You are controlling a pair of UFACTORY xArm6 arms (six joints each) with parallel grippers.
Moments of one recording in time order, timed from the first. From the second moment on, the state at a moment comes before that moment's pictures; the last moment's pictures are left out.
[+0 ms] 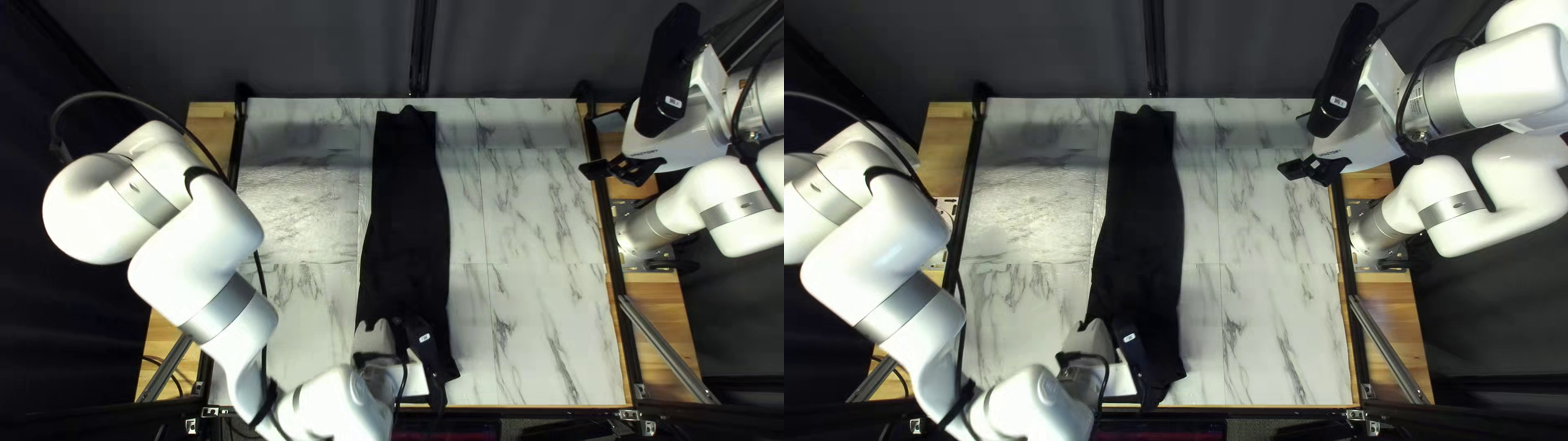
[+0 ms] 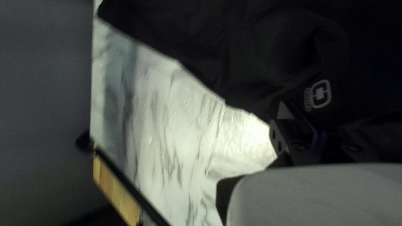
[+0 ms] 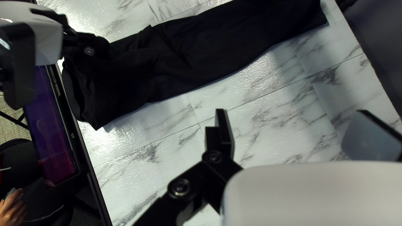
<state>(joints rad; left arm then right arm) -0.66 0.46 -1.40 0.64 1.30 -0.97 0.29 -1.04 -0.74 -0.35 1.26 0.71</state>
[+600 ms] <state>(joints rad) -0.65 0.45 -1.40 0.64 1.29 -0.92 0.29 -1.04 -0.74 -0.35 1.26 0.71</state>
